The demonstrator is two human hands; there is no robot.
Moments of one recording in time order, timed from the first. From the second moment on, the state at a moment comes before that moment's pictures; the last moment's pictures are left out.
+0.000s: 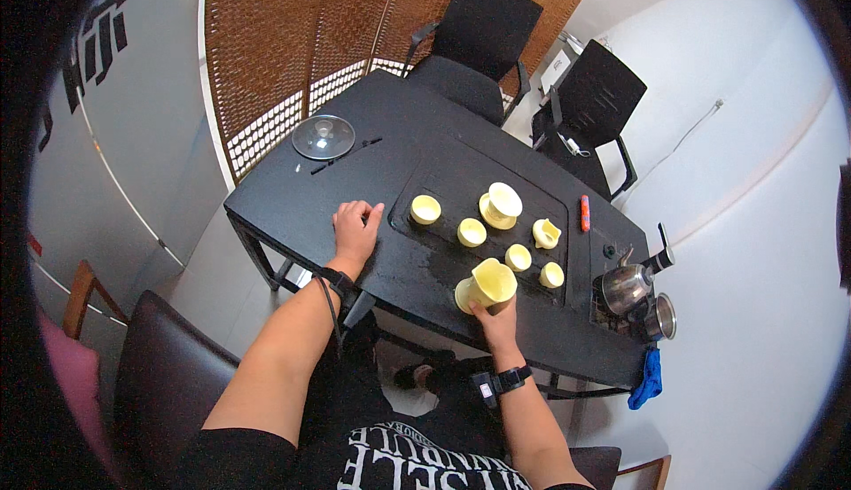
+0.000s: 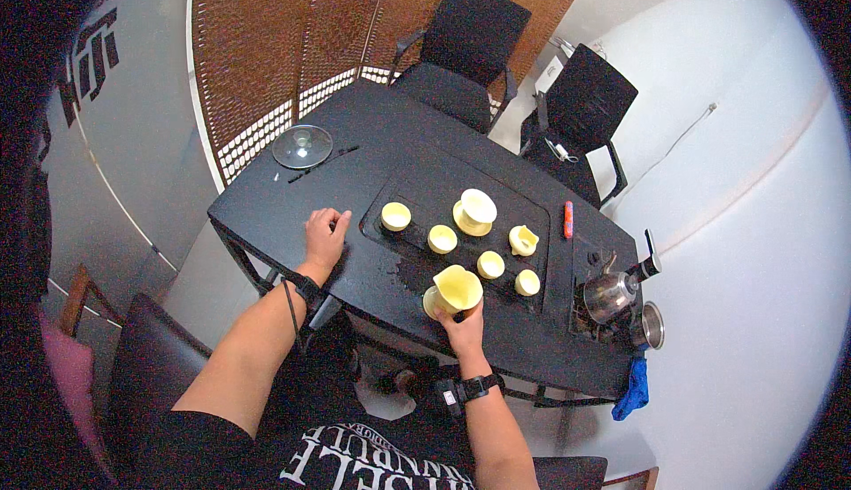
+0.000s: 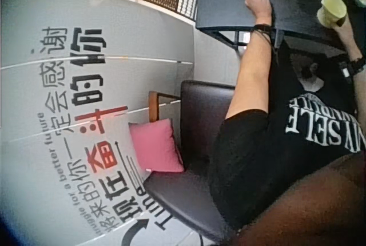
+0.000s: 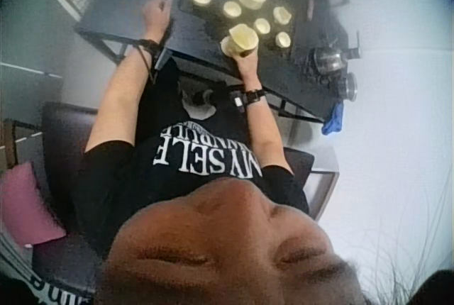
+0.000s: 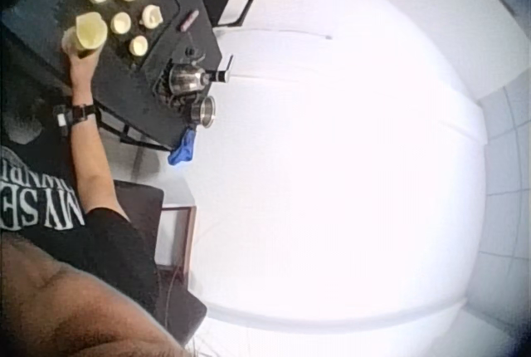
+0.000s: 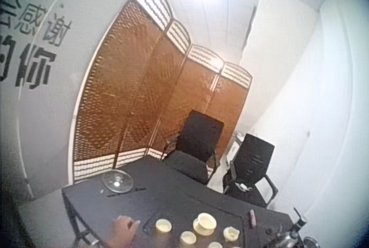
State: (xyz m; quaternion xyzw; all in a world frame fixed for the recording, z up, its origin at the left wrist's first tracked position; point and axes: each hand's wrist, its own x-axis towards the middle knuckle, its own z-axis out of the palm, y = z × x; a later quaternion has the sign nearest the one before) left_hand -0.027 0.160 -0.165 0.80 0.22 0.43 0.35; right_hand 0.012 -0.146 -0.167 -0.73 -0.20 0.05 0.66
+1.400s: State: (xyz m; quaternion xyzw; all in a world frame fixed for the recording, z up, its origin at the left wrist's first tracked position) left_hand -0.025 0.170 -0.174 0.81 0.22 0.42 0.33; right_hand 0.005 -0.152 -0.125 -0.70 -0.18 -0.03 0.69
